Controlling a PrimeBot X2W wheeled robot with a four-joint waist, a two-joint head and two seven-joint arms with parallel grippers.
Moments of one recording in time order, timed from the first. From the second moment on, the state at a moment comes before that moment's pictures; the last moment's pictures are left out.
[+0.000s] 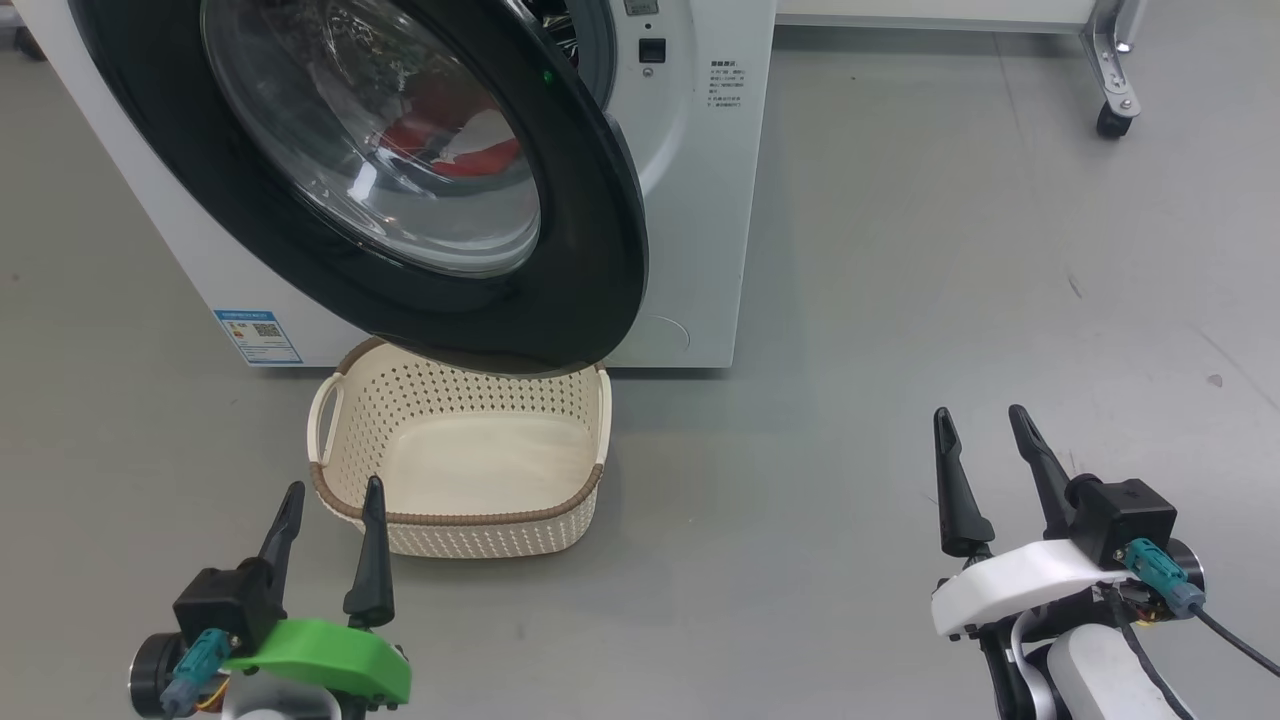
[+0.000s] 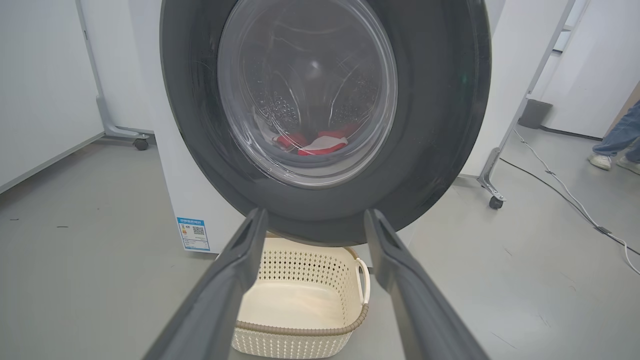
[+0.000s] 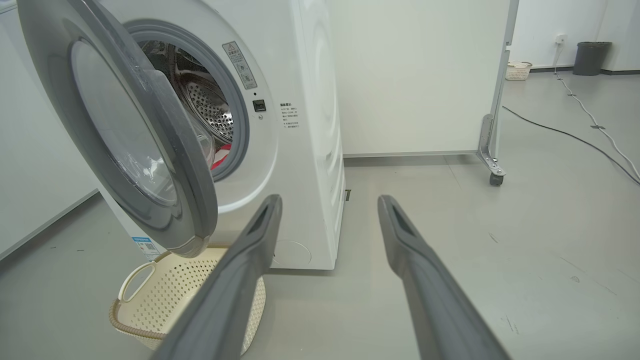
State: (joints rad) left arm -0.07 0.03 -0.14 0.28 -0.37 -0.01 -0.25; right arm -0.09 -0.16 0.33 0.20 0.47 -0.05 -0.25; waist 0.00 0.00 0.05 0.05
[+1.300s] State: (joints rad) left arm -0.17 0.03 -0.24 0.26 -0.40 -0.04 -0.25; right arm -0.49 -0.09 0.14 0.15 0.90 0.05 0.03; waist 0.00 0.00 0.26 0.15
